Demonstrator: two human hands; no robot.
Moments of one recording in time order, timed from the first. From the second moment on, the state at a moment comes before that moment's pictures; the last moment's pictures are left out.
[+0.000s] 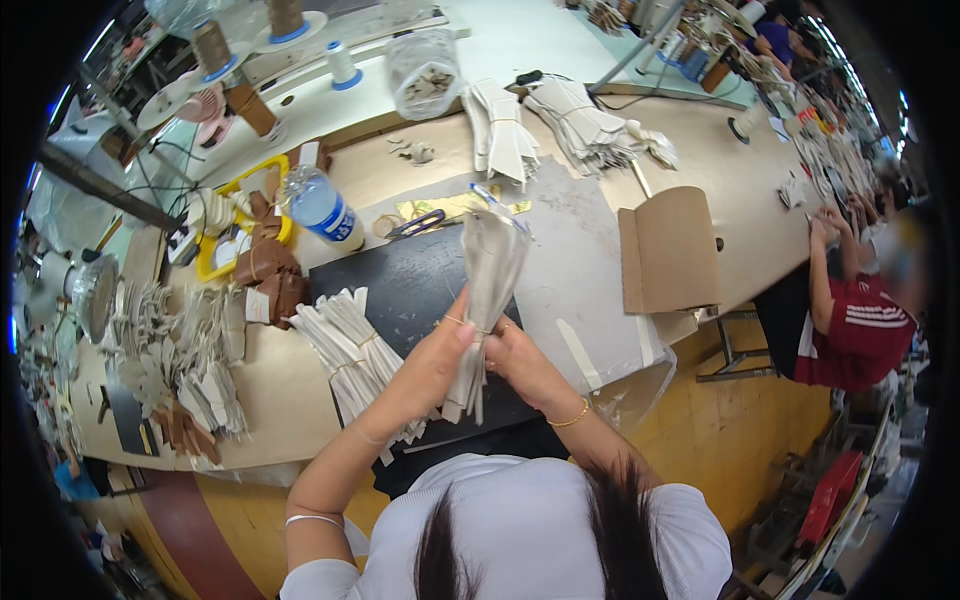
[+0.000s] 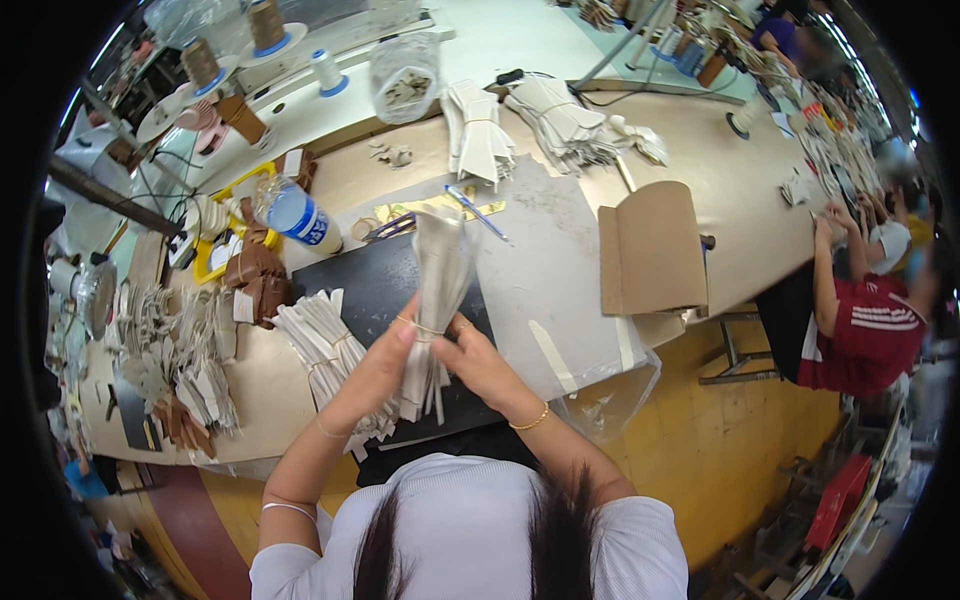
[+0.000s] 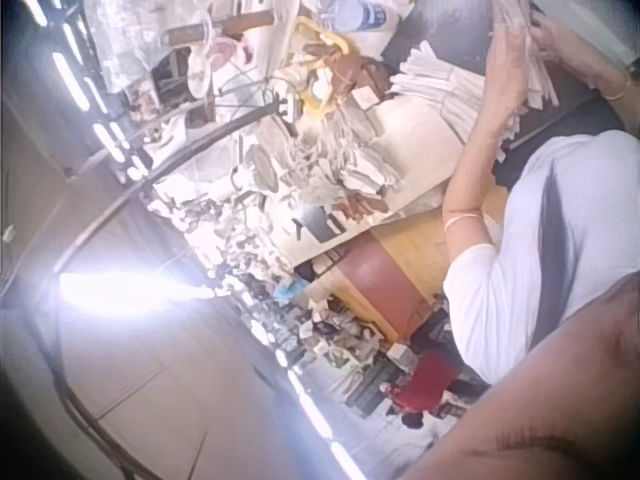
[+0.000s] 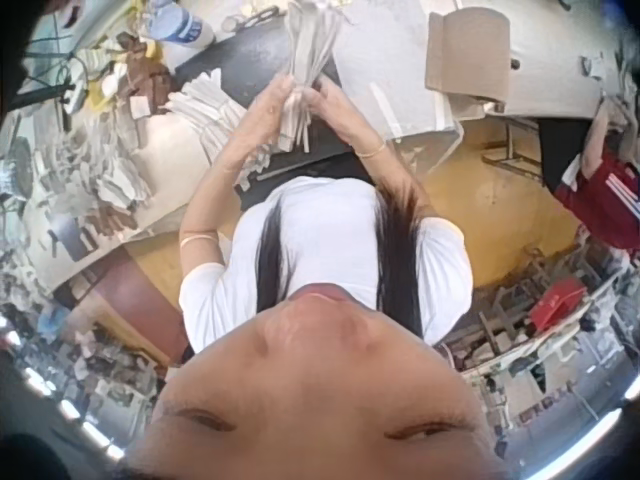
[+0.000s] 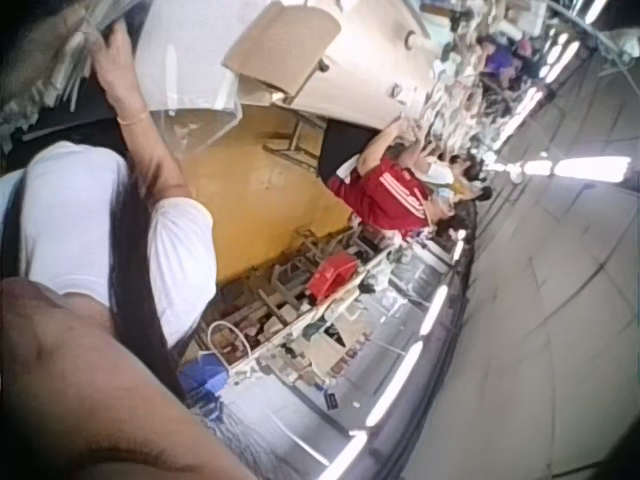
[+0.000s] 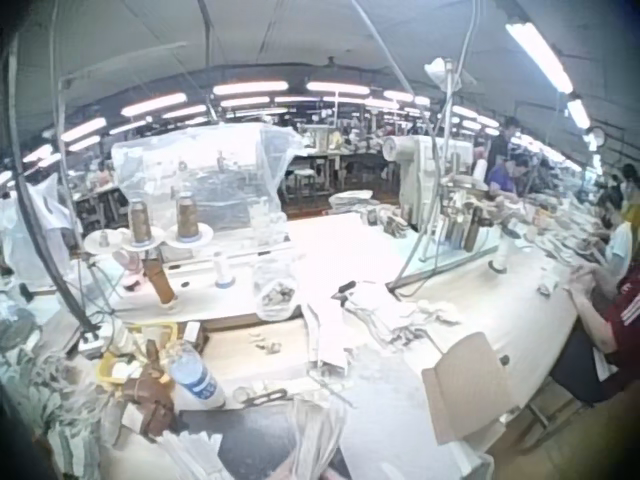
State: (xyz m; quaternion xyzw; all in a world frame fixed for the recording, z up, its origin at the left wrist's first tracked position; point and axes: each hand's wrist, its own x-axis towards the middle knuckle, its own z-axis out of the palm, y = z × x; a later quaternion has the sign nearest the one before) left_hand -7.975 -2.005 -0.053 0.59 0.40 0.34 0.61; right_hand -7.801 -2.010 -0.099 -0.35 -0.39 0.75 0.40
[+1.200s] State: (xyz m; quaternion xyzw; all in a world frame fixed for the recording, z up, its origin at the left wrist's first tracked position) left_hand -8.119 -2.097 -0.114 0.19 0.69 0.43 0.55; right_hand -7.628 -1.879 -0.083 -0.74 -0.59 0.30 0.12
